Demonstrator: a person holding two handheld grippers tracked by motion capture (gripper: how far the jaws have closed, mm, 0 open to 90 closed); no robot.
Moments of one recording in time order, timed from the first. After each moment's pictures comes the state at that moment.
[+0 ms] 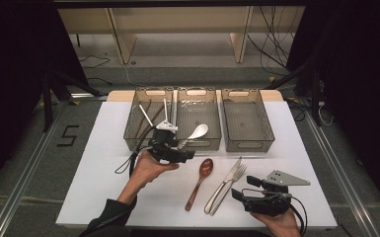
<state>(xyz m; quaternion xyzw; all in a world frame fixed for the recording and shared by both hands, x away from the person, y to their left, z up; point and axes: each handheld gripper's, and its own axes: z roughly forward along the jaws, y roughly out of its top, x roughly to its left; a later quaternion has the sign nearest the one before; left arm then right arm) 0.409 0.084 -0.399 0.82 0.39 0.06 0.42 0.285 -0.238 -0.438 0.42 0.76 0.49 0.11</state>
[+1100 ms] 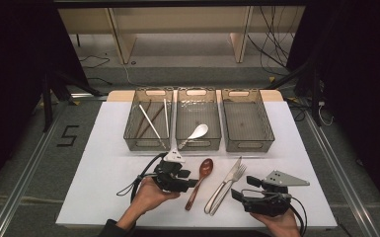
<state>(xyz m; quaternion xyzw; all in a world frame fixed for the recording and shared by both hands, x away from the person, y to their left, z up) 0.352 0.067 -0.438 0.86 0.32 0.02 0.39 0.285 -0.237 -0.438 0.42 0.76 0.49 0.11</state>
